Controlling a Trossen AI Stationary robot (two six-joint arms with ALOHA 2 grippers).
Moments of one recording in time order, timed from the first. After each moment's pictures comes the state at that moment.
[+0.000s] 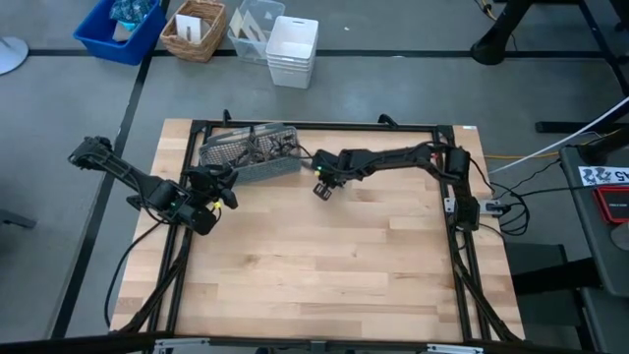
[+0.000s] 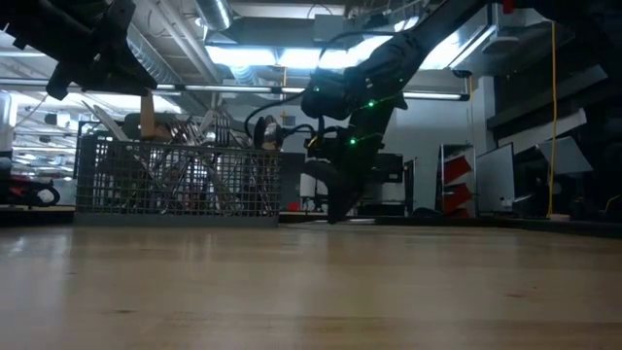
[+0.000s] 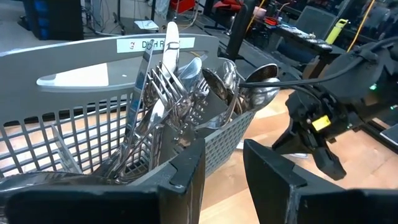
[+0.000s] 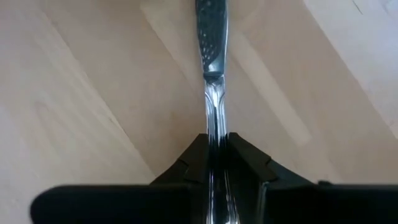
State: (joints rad) left arm -0.49 0.74 0.55 -0.82 -1.28 -1.30; right arm -0.26 2.05 1.39 -0.47 0.20 0.28
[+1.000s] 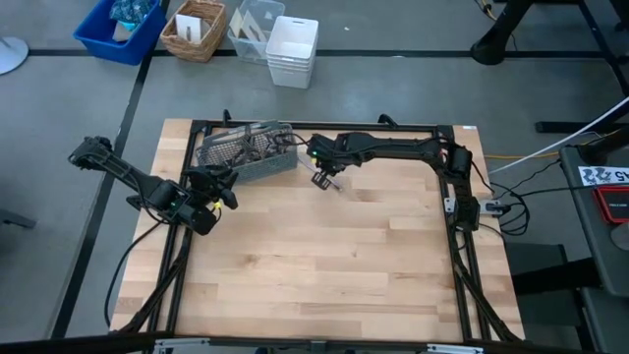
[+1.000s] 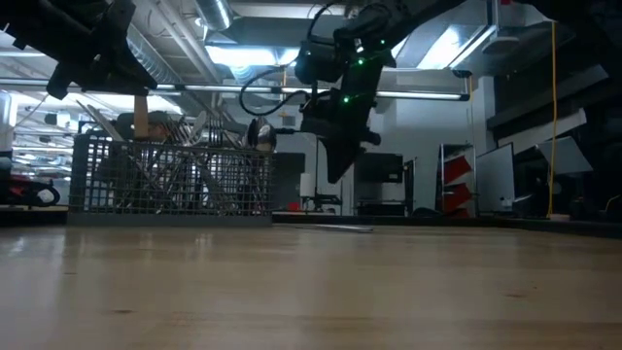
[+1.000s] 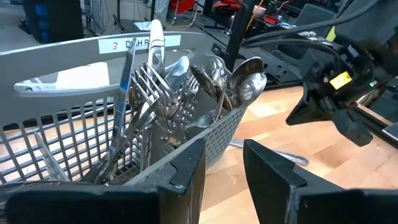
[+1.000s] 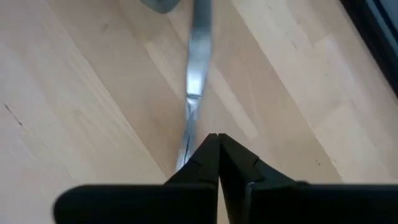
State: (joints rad) left arm -0.49 0.74 0.55 -0.82 -1.28 -1.28; right arm -0.28 2.04 1.66 -0.82 0.19 0.25
